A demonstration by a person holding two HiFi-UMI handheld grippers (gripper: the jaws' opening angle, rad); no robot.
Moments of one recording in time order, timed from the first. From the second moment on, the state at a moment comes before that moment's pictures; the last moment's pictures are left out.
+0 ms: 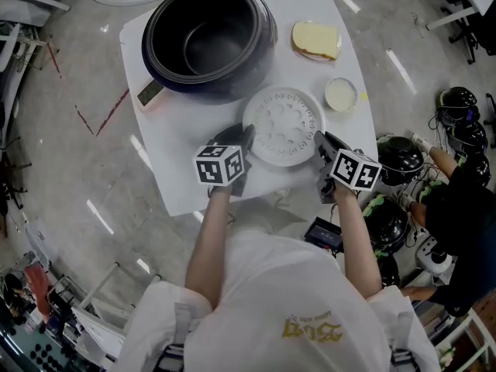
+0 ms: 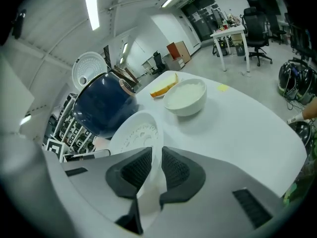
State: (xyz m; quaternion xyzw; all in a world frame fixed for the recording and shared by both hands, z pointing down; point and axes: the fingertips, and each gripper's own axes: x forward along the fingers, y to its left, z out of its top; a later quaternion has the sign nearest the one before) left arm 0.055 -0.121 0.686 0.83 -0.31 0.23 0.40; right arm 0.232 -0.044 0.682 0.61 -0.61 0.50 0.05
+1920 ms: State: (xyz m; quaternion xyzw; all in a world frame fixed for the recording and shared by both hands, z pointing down) left arm 0.046 -0.101 0.523 0.87 -0.37 0.11 0.31; right arm 0.228 -0.027 0.541 0.57 -0.70 0.43 -0.07
